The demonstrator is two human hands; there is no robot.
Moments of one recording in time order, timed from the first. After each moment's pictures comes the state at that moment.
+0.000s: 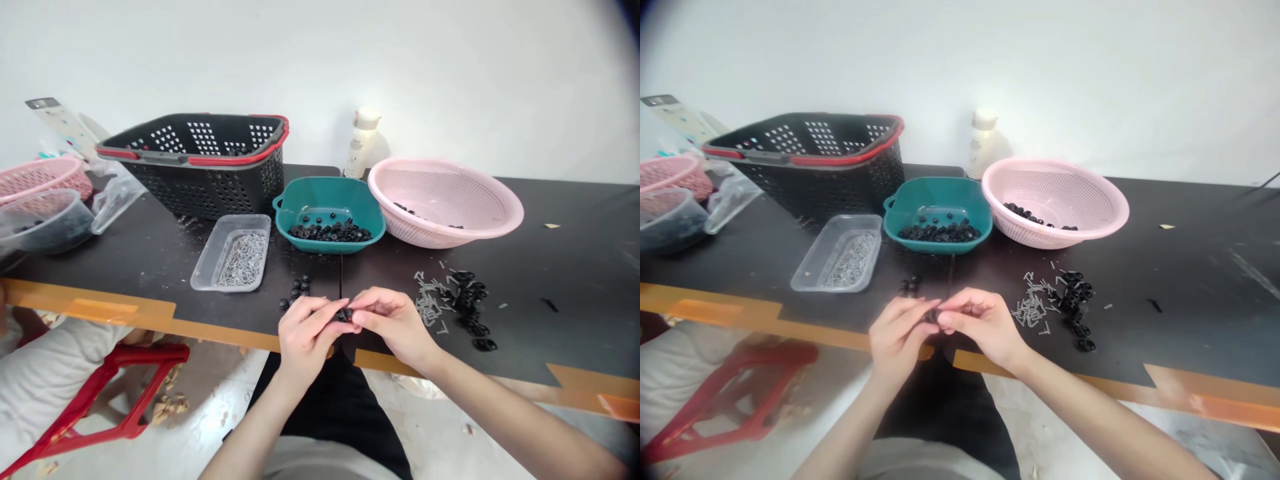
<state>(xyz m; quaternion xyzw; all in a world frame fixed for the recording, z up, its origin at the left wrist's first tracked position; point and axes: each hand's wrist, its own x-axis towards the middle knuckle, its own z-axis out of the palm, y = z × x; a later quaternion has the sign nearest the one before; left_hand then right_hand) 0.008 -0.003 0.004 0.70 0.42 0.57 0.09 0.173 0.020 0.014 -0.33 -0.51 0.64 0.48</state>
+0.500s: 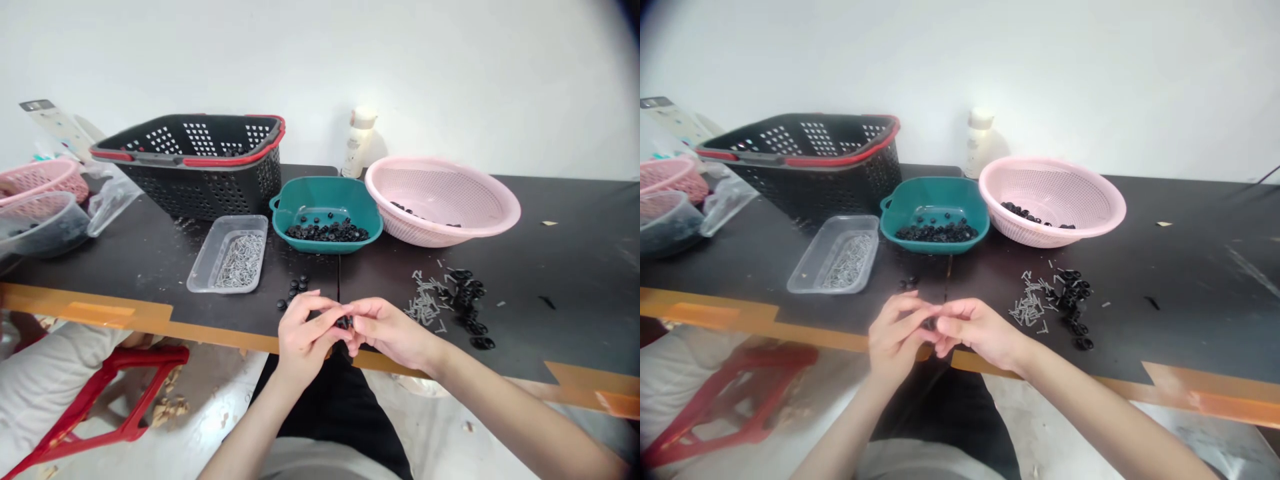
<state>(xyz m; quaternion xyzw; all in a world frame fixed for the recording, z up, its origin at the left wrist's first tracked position) 0.006 0.001 0.000 0.72 0.36 0.59 0.11 0.176 0.022 0.016 -0.29 -0.41 0.81 0.30</state>
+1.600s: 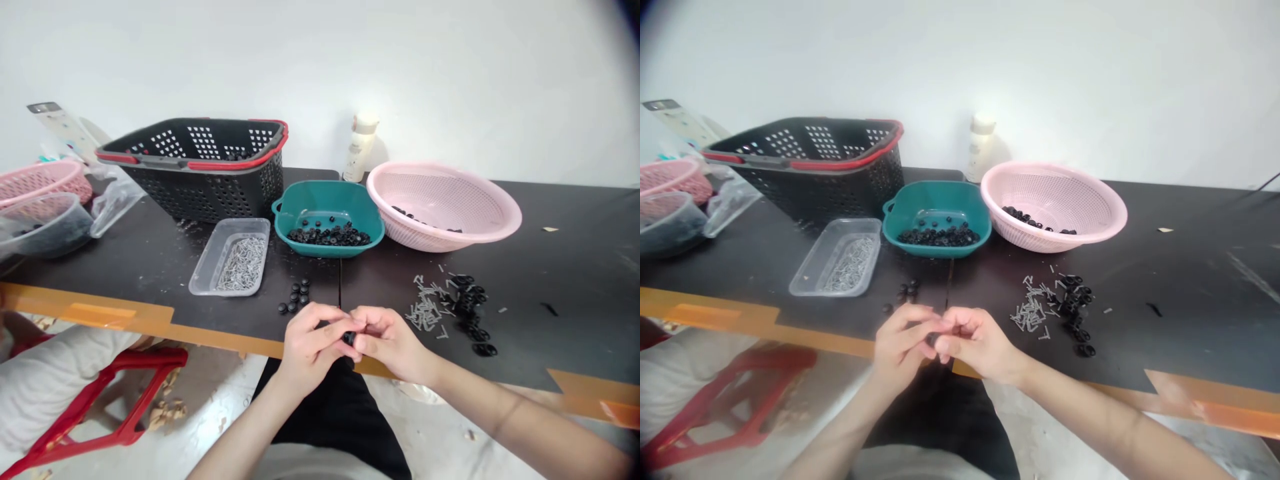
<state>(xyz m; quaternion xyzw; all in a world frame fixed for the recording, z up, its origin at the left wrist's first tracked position) 0.006 0.002 0.008 0.74 0.31 0.58 0.15 0.169 0.014 0.017 -0.29 -0.54 0.70 0.37</state>
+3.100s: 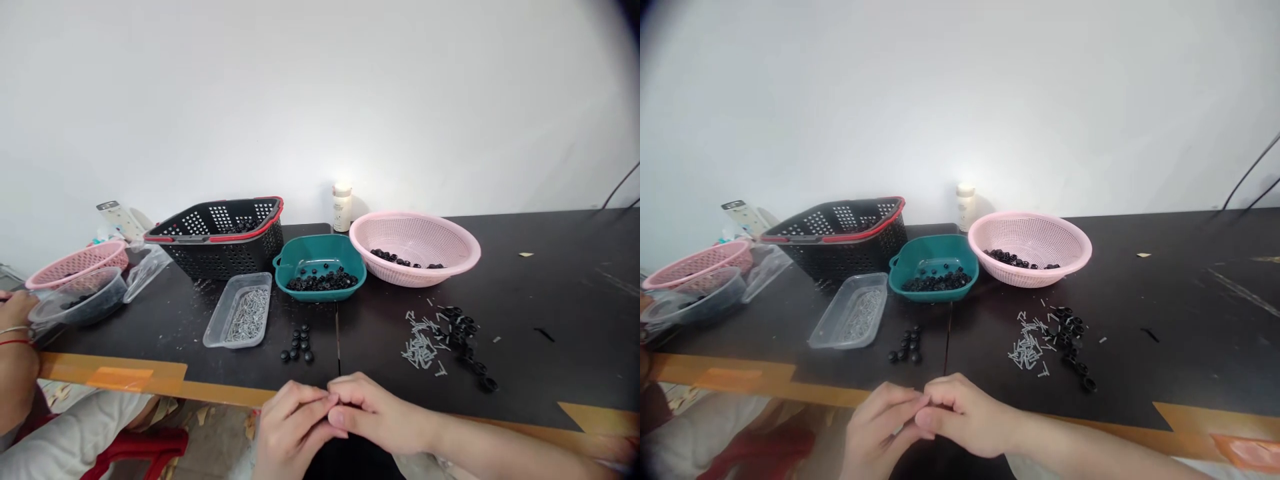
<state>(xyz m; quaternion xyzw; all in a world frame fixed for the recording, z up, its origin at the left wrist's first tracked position) -0.022 -0.039 0.011 0.81 0.34 0.48 0.05 0.160 0.002 0.009 -0.19 -0.78 0.52 0.29</state>
